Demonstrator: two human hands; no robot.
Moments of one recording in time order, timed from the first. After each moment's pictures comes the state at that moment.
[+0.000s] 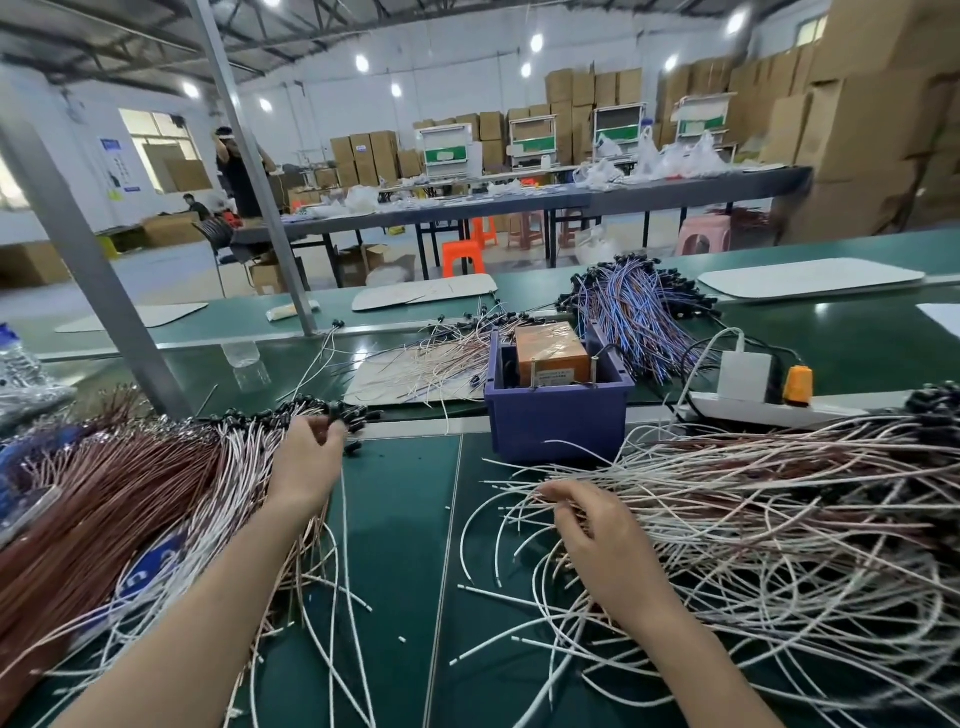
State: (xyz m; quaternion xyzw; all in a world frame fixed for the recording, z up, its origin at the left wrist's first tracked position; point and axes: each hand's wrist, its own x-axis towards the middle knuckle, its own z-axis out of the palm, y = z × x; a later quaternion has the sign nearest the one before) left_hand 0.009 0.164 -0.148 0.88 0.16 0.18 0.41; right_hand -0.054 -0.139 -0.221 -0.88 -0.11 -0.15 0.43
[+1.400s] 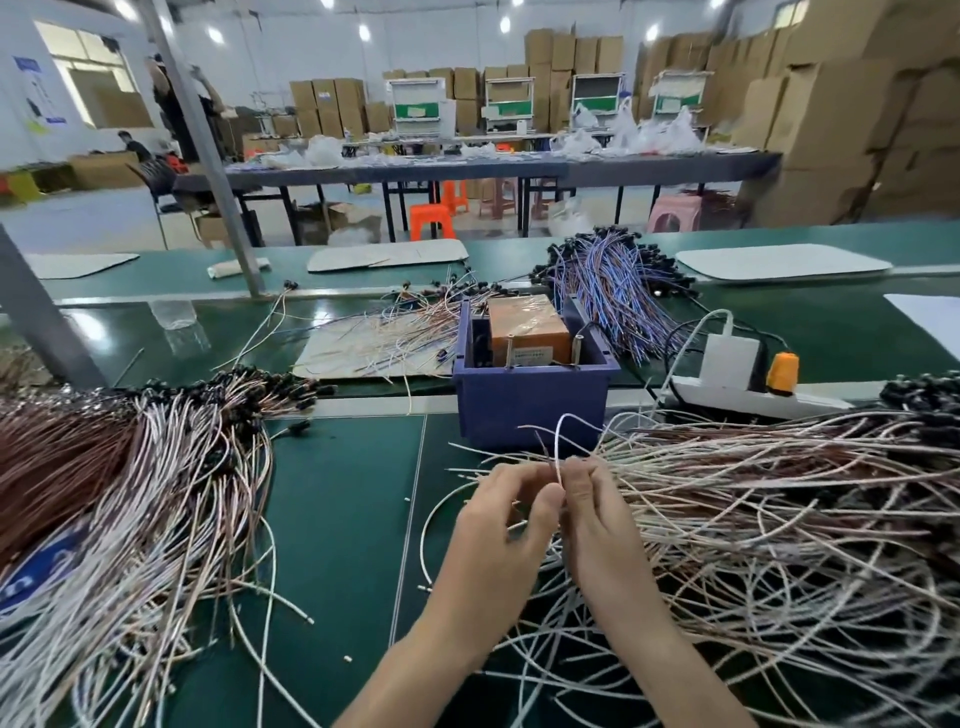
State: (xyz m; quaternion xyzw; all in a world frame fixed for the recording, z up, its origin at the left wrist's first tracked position) left_hand -0.059 -0.018 -0.199 0.80 -0.17 0.12 0.56; right_hand -0.065 -0.133 -0.202 -0.70 -0.01 -0.08 0.71
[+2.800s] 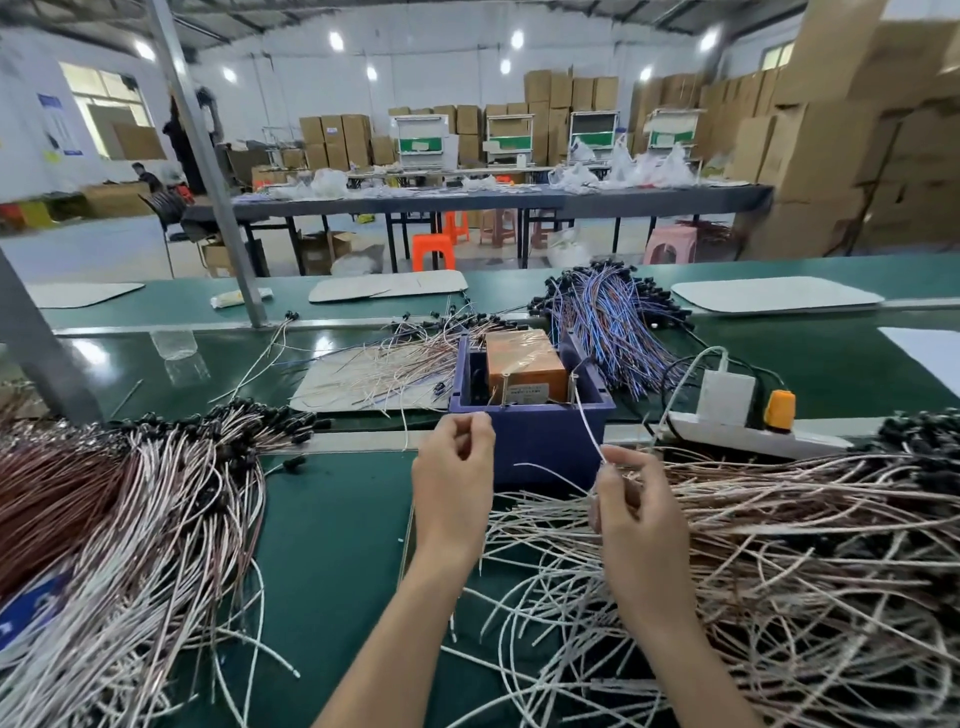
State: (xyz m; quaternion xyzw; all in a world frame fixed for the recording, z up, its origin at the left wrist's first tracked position) left_hand 0.017 -0.016 -0.167 0.74 0.01 0.22 0.64; right_hand -0.033 -0.162 -0.190 -0.75 0.02 -0.24 0.61
